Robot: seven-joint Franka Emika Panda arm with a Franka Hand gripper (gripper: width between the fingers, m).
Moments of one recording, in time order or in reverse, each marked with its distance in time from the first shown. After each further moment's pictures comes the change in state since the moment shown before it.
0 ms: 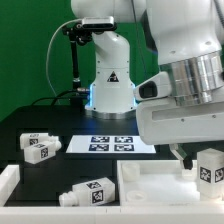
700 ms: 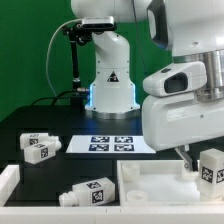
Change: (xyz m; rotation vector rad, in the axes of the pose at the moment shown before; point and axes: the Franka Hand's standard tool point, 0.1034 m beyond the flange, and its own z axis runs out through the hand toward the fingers) arm 0.006 0.001 -0.005 -0.078 -0.012 -0.715
